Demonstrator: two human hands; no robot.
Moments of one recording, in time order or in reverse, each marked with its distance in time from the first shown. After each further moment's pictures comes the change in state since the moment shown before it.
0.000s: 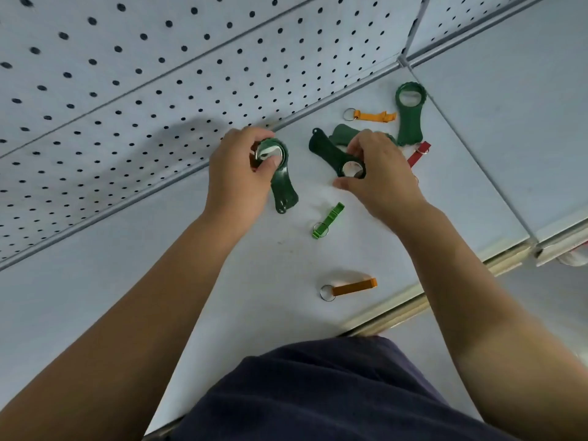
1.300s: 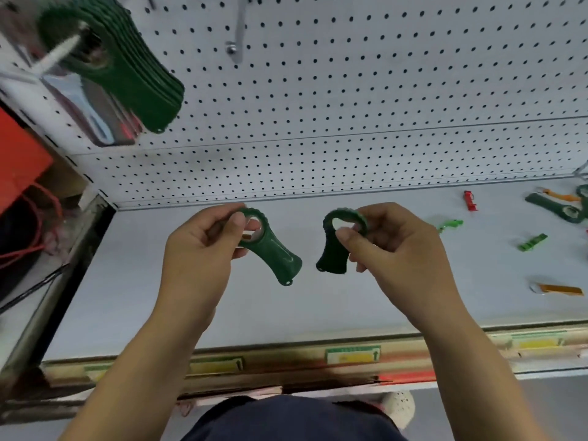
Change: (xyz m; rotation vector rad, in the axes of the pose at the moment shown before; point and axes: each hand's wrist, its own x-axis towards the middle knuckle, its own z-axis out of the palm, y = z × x) left_hand -0.356 -0.182 -0.349 -0.681 0.582 -0.315; right_hand -0.327 -0.341 0.150 0.762 -0.071 -0.356
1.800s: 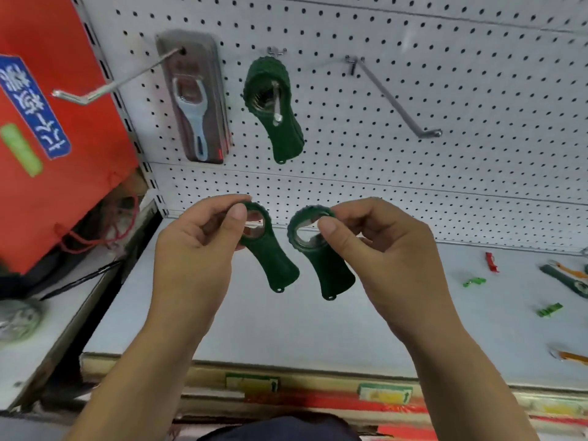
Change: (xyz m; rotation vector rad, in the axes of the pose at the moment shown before) left_hand 0.001 0.036 -0.102 -0.155 0.103 0.224; right_hand -0.024 -0.089 0.111 0.060 -0.140 -0.232
